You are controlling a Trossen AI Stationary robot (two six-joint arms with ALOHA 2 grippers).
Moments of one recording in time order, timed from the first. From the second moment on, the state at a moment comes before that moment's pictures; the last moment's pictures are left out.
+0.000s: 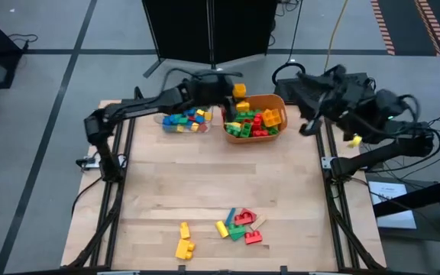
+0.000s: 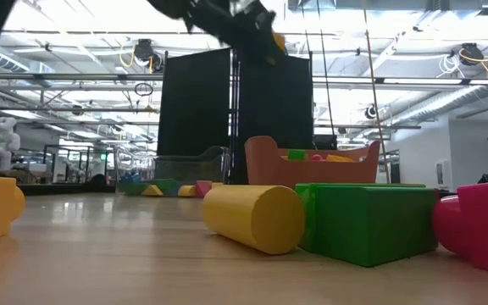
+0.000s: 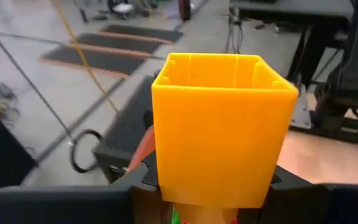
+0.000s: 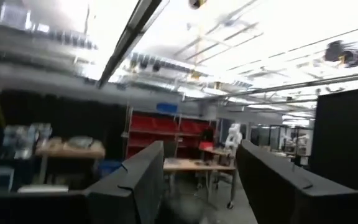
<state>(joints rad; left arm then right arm) 0.40 1.78 1.59 -0.12 0.06 0.07 0.09 1.01 1.29 0.20 0.46 -0.32</state>
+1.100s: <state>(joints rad) 0.19 2.02 1.79 -1.14 0.55 0.28 0.27 1.04 1.24 -0.84 0.17 0.47</state>
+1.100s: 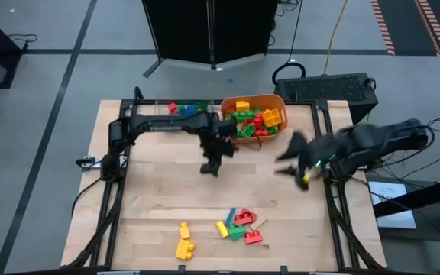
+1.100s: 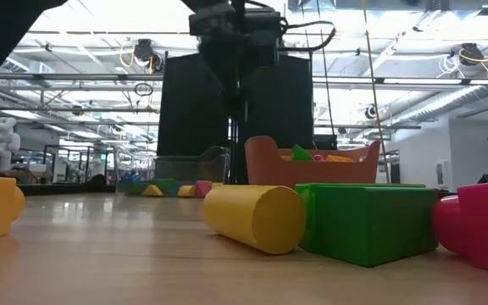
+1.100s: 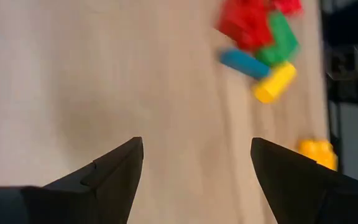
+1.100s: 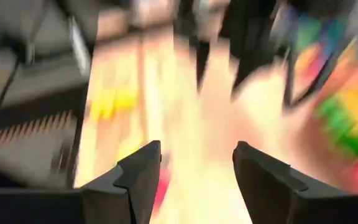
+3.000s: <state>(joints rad) 0.40 1.70 1.76 -1.36 0.43 0.35 0.34 1.86 0.93 -0.04 0.19 0.47</state>
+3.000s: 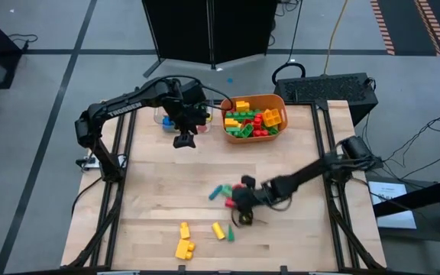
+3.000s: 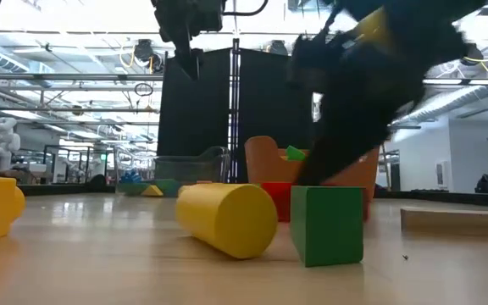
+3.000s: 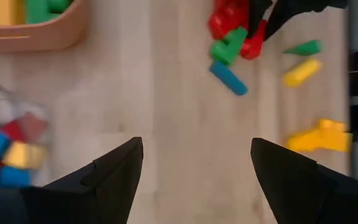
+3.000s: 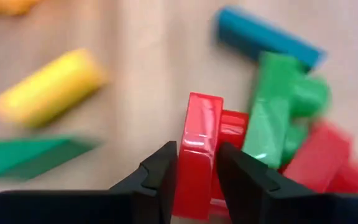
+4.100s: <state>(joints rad) 0.32 1.69 1.43 -0.84 0.42 0.30 0.28 1.20 1.47 -1.25 0.40 0.52</state>
